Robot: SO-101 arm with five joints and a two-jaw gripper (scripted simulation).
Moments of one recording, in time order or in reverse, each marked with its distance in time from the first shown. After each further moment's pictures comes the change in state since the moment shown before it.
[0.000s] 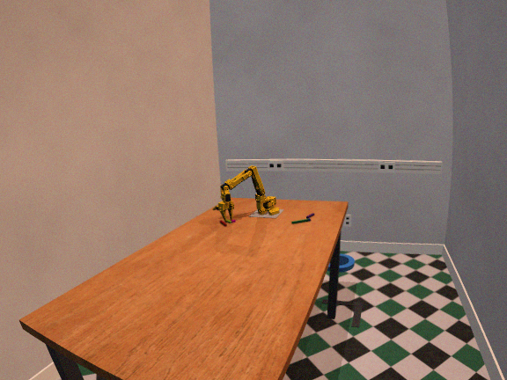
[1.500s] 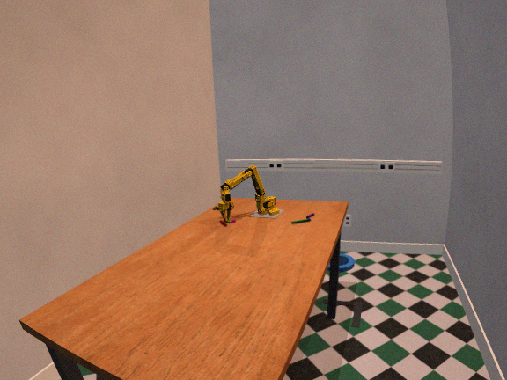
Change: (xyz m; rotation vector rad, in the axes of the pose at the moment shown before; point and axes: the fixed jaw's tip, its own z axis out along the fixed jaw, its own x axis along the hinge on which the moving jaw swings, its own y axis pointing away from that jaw) arm 0.000 0.000 0.000 0.000 0.000 0.000
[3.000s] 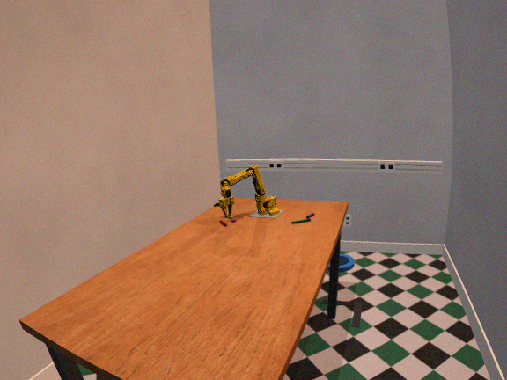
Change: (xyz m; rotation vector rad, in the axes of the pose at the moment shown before) arm 0.003 -0.008 -0.019 0.046 0.018 0.000
